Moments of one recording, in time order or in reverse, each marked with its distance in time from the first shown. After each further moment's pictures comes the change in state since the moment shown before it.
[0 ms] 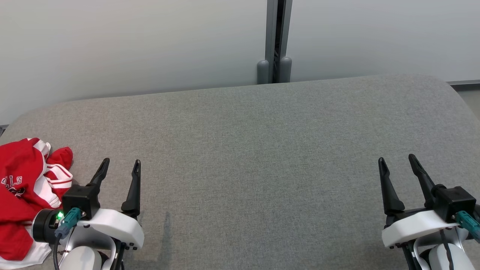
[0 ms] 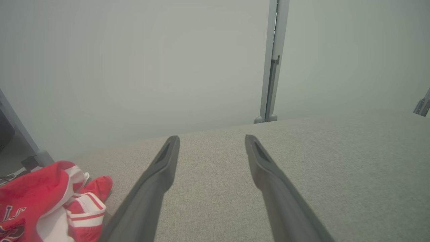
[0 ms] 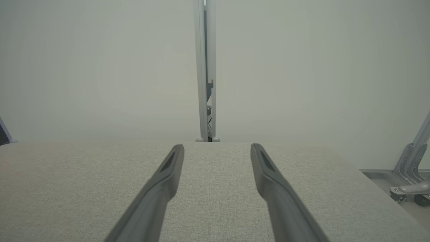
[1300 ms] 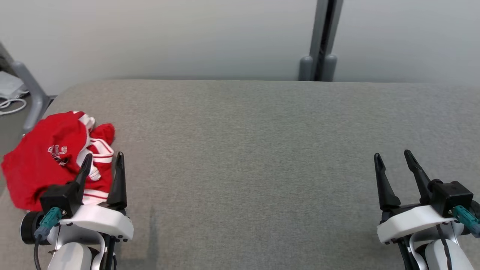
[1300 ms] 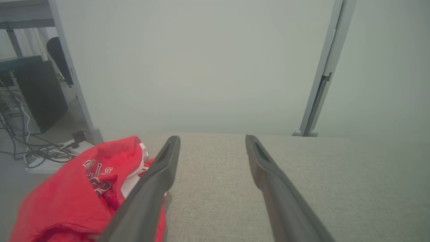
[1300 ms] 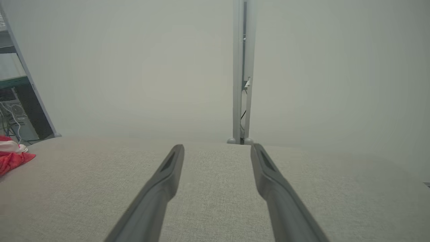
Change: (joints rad) left arm -0.022 0.005 0.034 0.033 -0.080 0.021 -0.055; right arm -0.013 0.009 0.011 -0.015 0.021 0.000 0.024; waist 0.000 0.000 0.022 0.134
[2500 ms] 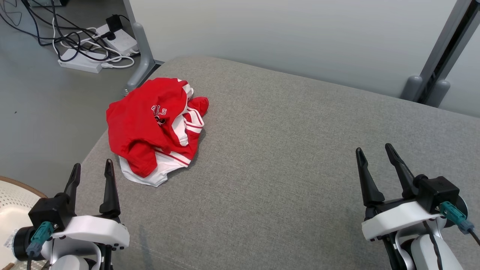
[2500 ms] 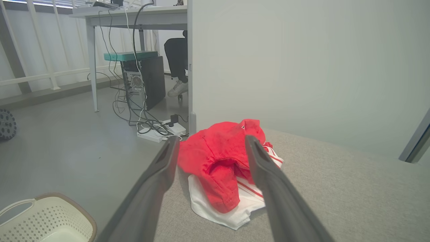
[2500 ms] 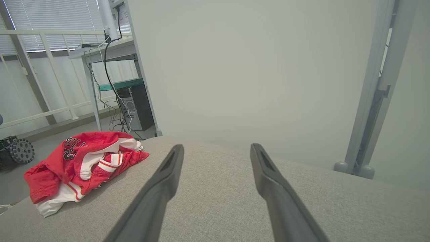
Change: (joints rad) left arm 0.077 -0.003 0.024 -0.086 -0.036 0.077 -0.011; right arm -0.020 0.017 0.076 -0.030 0.049 0.000 0.002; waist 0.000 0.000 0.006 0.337
